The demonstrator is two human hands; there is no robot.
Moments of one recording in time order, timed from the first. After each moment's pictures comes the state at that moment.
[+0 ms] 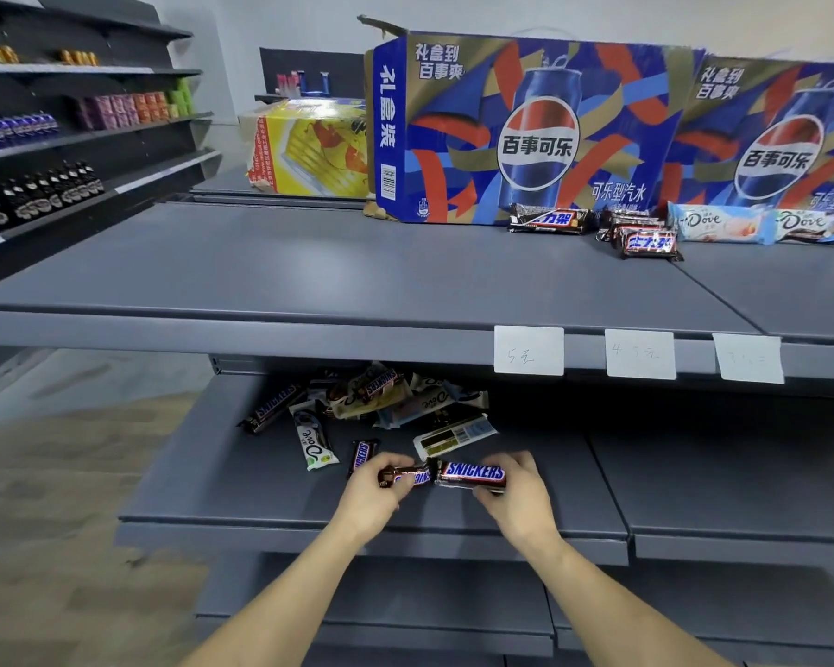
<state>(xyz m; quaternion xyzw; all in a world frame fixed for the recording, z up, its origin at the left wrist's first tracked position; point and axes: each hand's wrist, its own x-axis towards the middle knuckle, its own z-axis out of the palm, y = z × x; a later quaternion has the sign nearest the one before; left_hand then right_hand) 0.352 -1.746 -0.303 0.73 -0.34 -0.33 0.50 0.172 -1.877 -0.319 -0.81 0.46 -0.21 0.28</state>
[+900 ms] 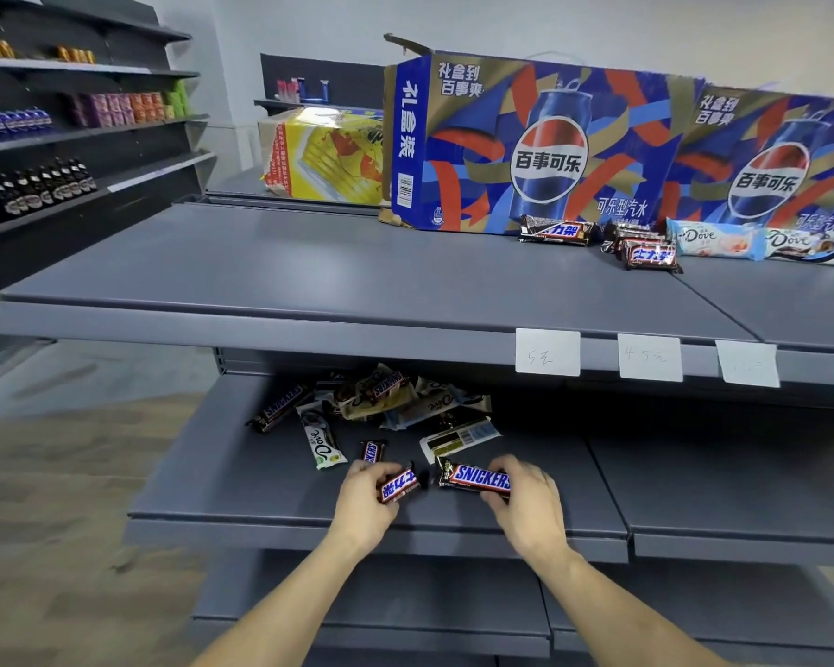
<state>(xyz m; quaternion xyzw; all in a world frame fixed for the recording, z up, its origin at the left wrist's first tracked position) 0.359 -1.722 -0.304 0.79 -0.40 -0.22 0.42 0.166 -1.857 -0.310 -0.86 0.45 -0.21 0.14</state>
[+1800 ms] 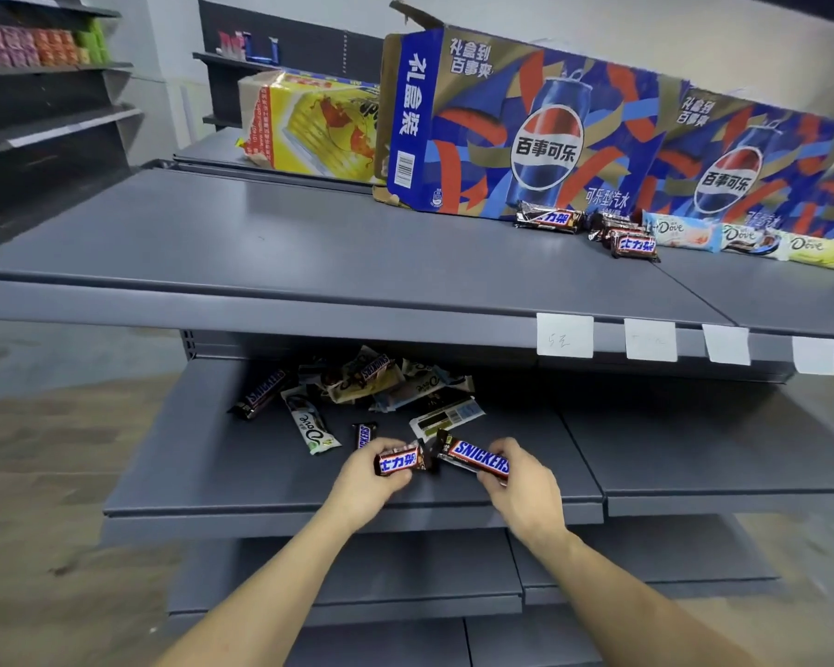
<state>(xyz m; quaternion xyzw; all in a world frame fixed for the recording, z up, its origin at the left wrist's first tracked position) 0.379 -1.716 -0.297 0.68 -0.41 -0.38 0.47 0.167 -1.818 -0.280 -0.82 0.51 -0.19 0.16</state>
